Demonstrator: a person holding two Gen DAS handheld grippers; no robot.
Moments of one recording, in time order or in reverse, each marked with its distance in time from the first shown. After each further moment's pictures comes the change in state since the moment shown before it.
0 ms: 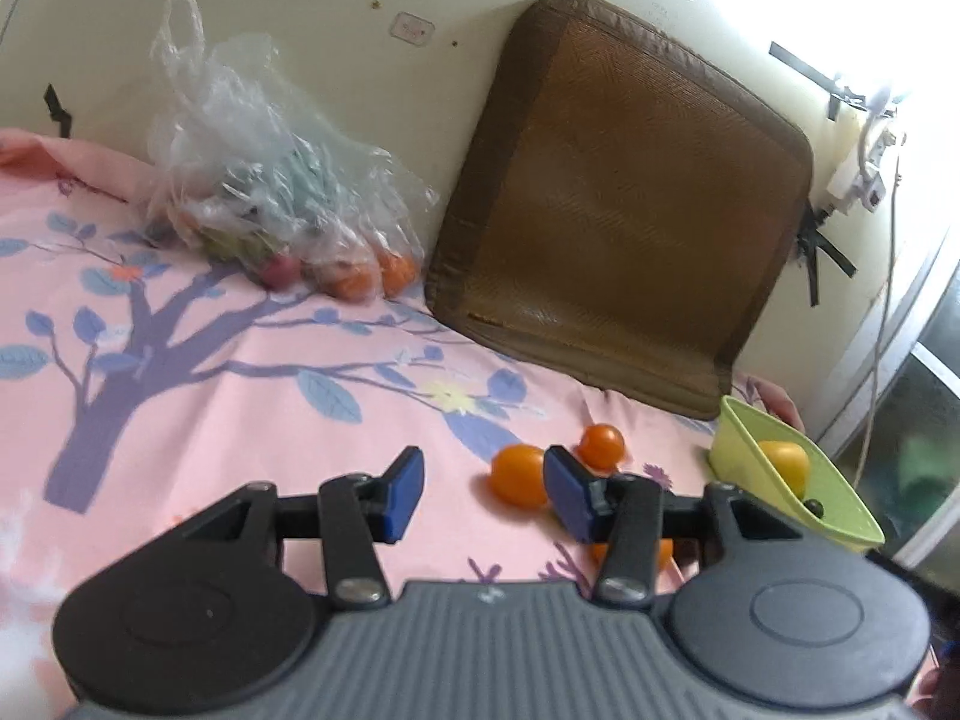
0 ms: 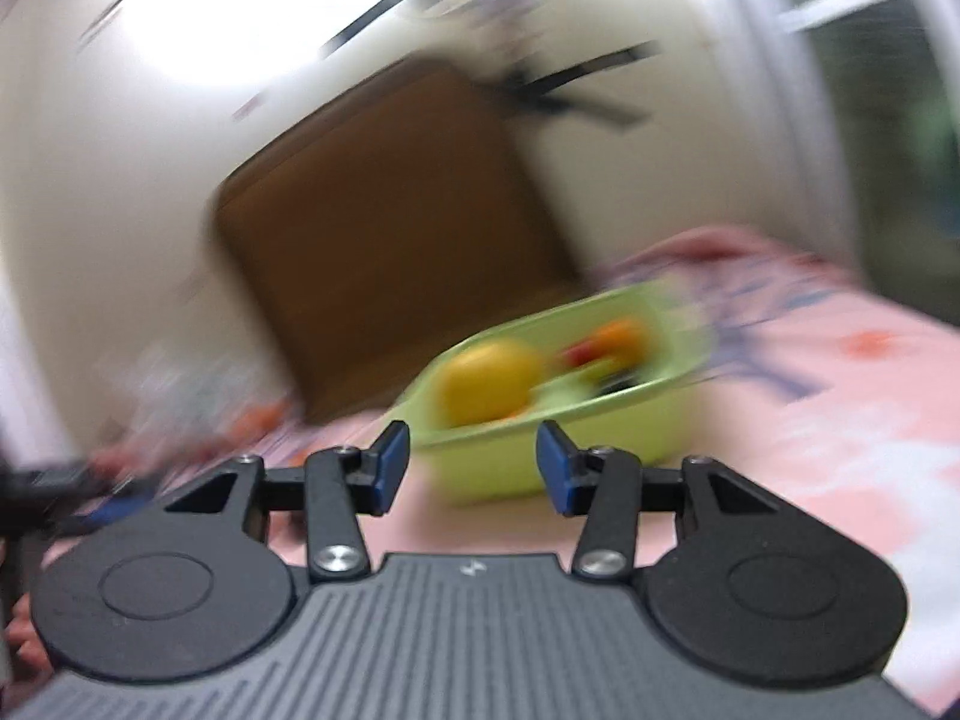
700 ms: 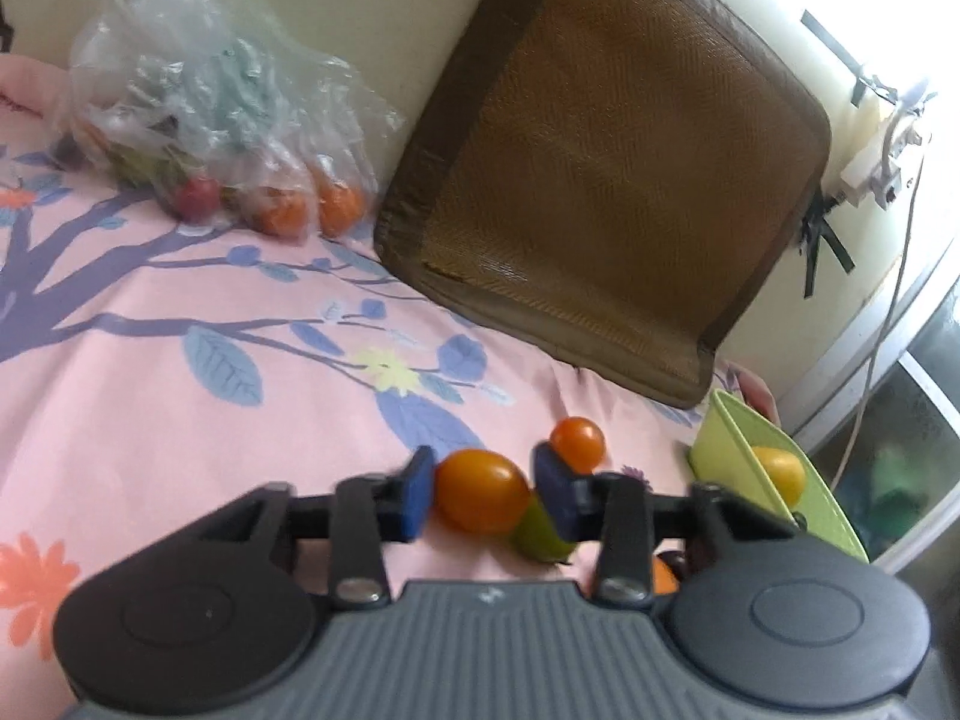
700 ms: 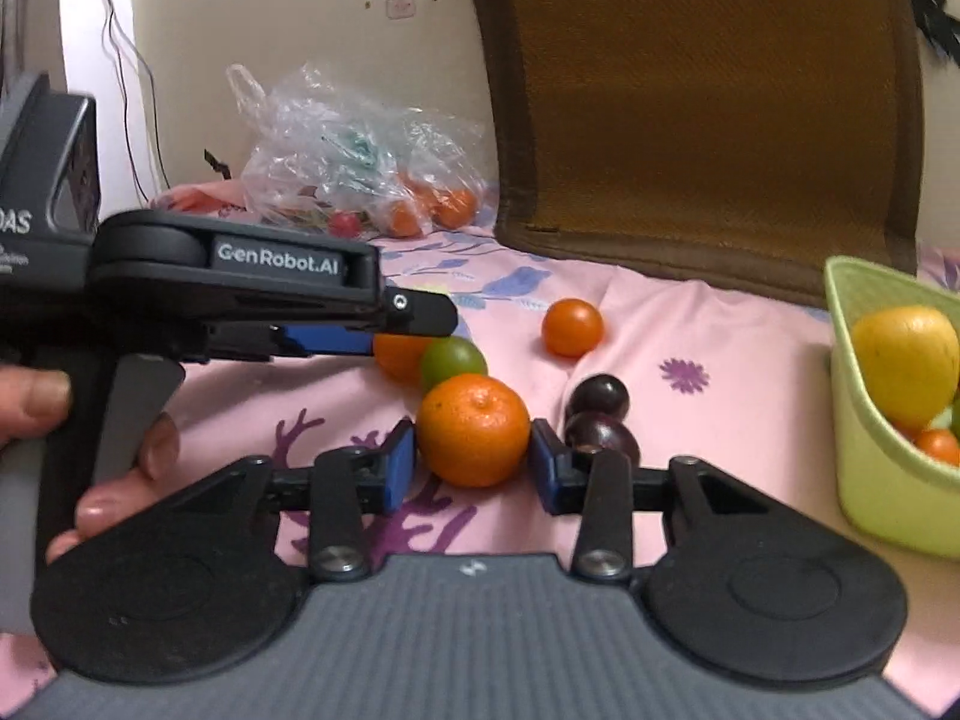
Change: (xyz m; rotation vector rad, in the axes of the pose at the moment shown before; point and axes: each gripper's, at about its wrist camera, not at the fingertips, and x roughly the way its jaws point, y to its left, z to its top) left arm 0.064 0.005 0.004 -0.093 0.101 -0.090; right arm 0.121 0.120 -0.022 -0.365 0.356 0.153
